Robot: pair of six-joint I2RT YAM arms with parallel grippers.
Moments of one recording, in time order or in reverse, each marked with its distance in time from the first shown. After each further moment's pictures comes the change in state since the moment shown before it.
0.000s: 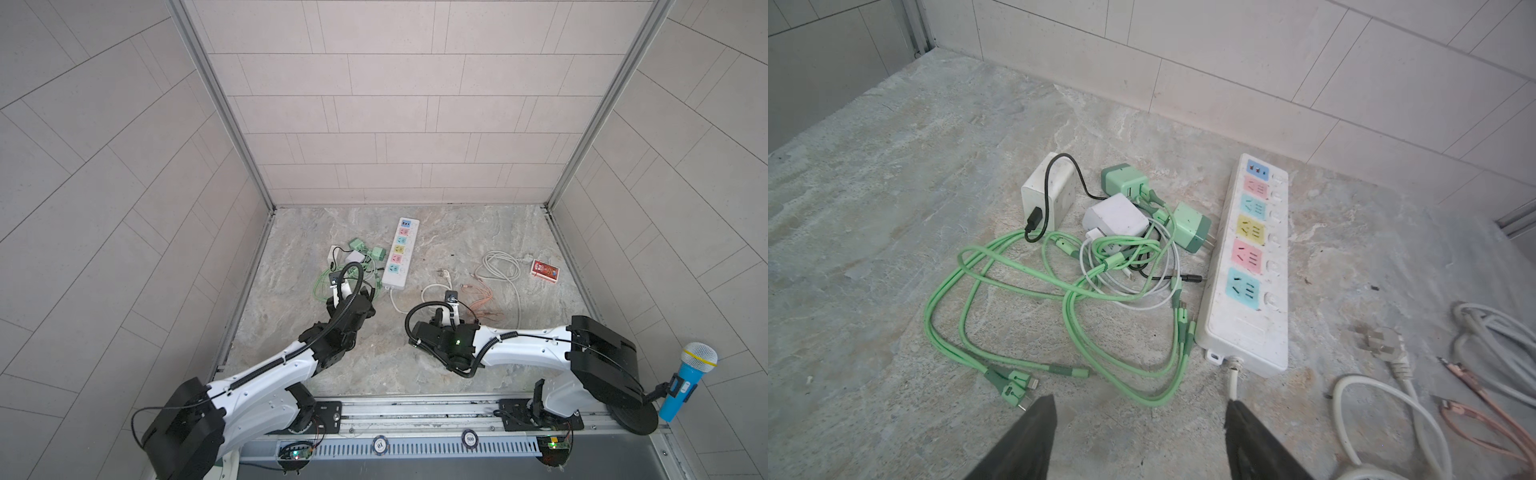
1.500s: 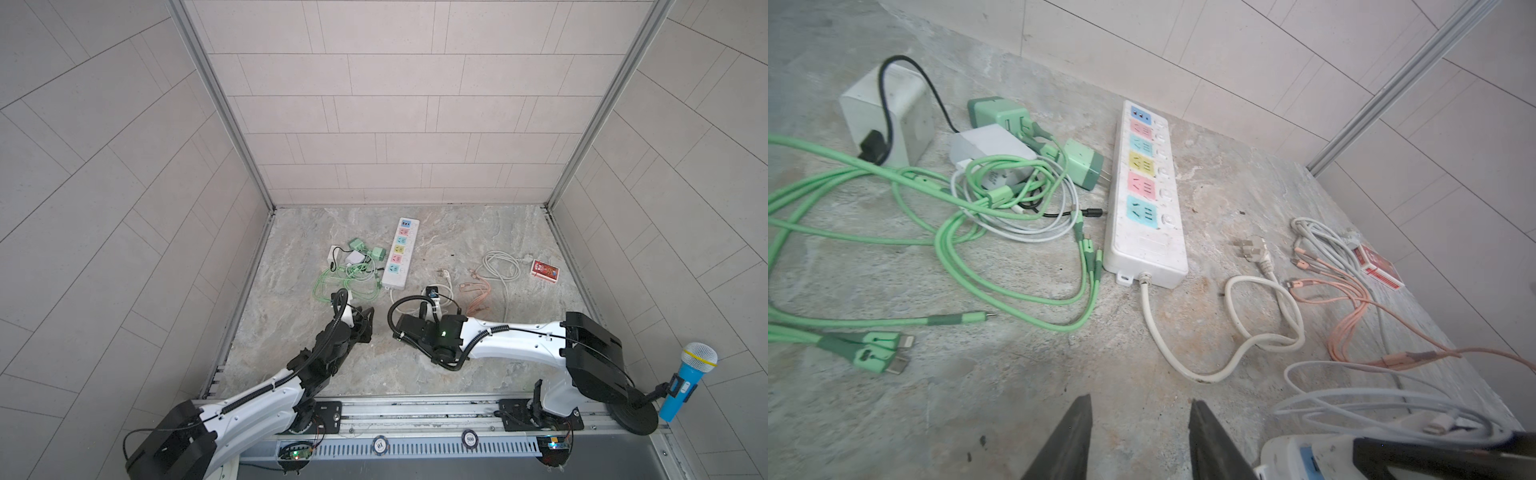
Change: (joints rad) left arm -0.023 -0.259 -0.346 0.321 0.320 0.068; right arm 0.058 0.086 0.230 -0.169 -0.144 0.003
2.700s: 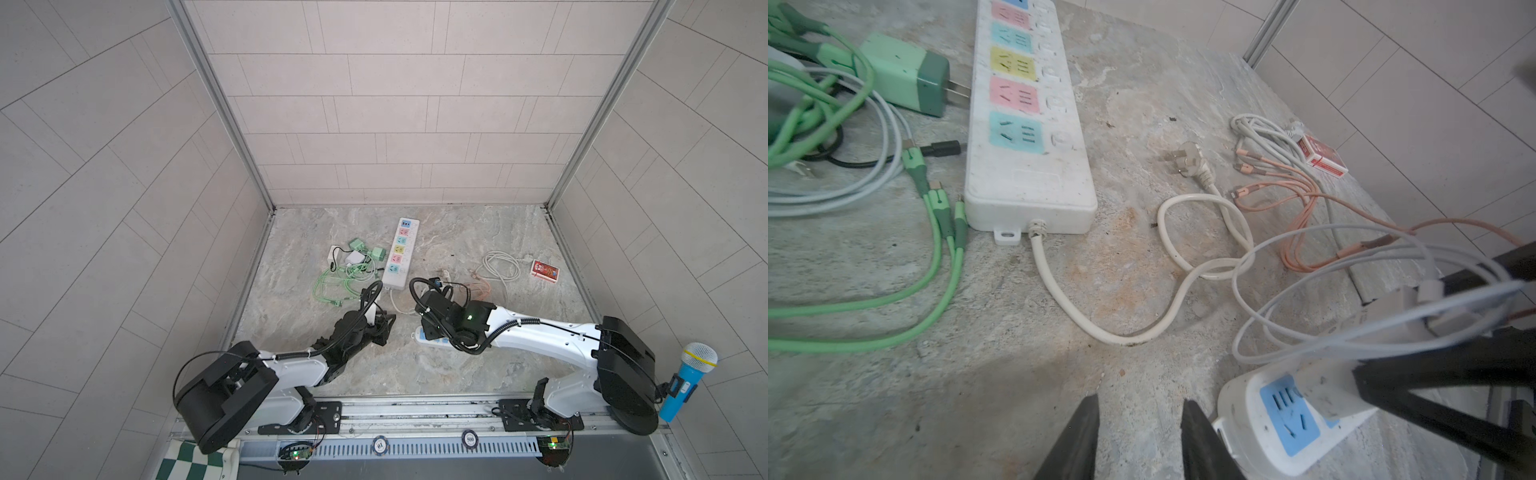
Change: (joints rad) left arm 0.001 0.452 0.067 0.323 0.303 0.117; right arm -0.186 -0.155 -0.085 0.096 -0.314 -0.387
